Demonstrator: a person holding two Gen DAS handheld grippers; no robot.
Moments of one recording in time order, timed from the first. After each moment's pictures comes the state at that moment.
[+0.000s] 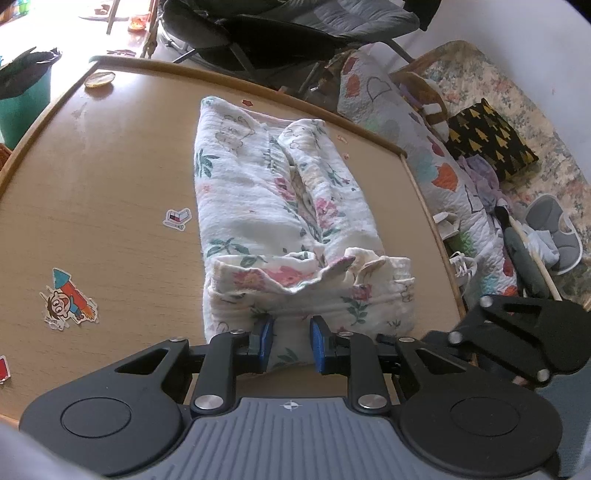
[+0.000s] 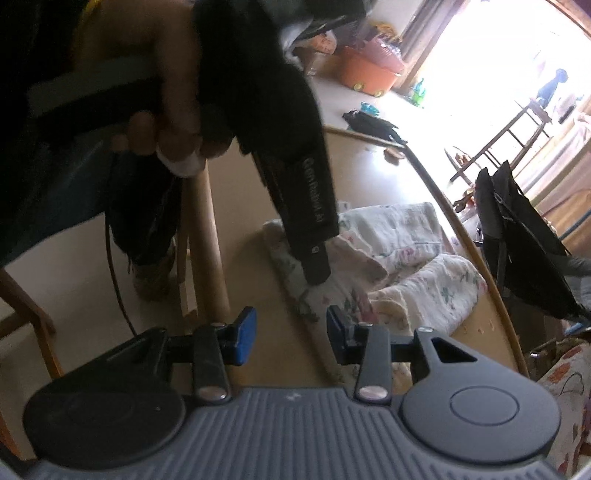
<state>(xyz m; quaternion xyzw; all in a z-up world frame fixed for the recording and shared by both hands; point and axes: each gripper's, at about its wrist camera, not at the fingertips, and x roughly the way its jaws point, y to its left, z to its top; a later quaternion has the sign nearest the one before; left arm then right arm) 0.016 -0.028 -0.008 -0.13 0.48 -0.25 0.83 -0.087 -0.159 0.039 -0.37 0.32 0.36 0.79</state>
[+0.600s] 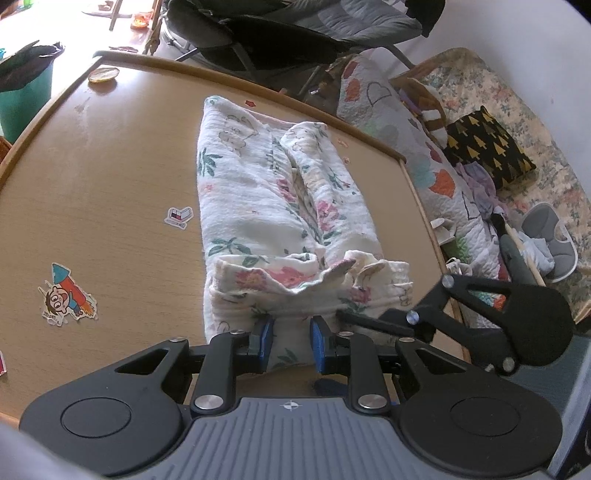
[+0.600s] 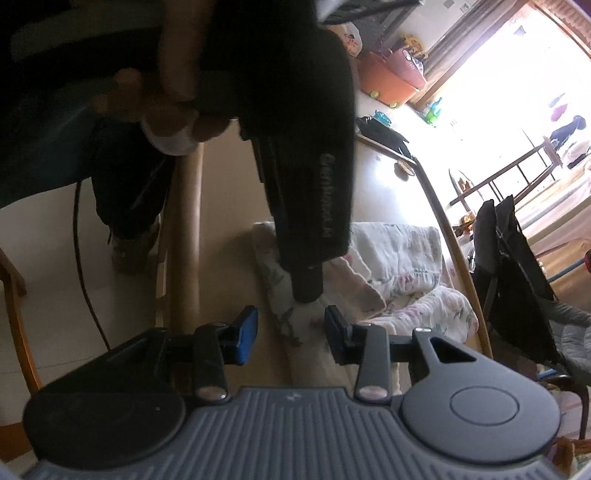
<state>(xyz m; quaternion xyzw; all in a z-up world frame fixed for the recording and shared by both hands) 0.019 -0.024 -0.012 -0.15 0.48 -0.25 0.83 -0.074 -0.141 0.029 -0.43 0.29 0.36 0.77</state>
